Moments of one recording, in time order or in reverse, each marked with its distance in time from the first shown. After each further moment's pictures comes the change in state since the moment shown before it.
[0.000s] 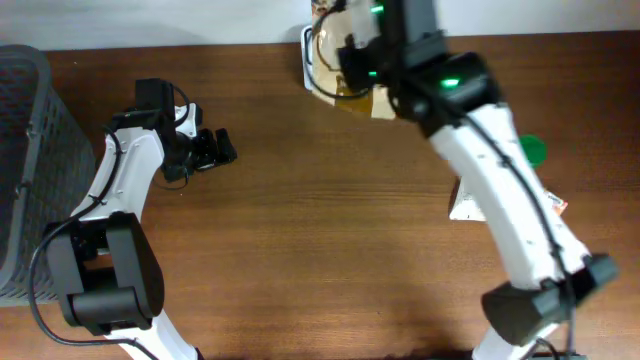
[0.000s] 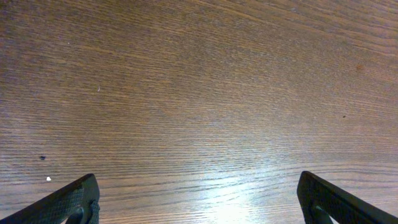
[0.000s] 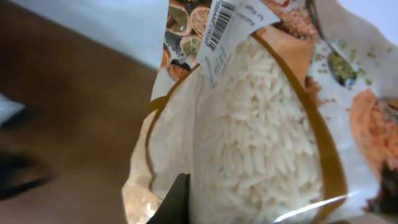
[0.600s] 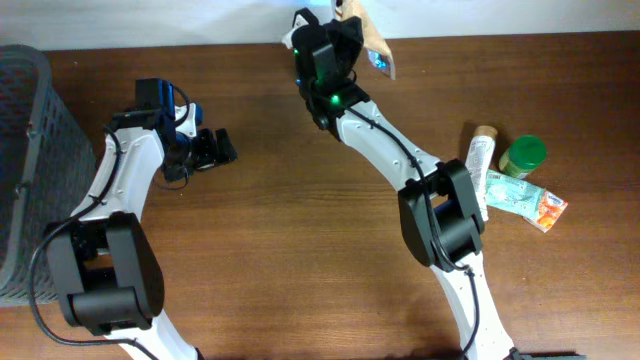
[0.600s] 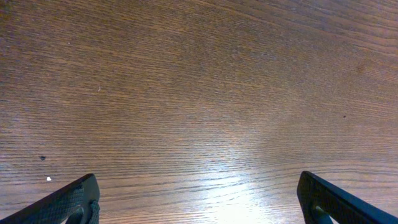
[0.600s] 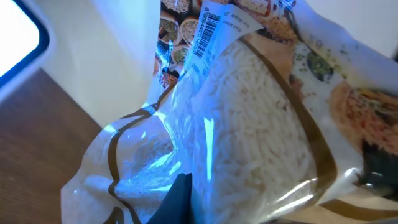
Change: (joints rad) left arm 0.000 0.000 0.000 0.000 -0.001 0.000; right arm 0.035 0.564 -0.010 0.882 0.780 -1.052
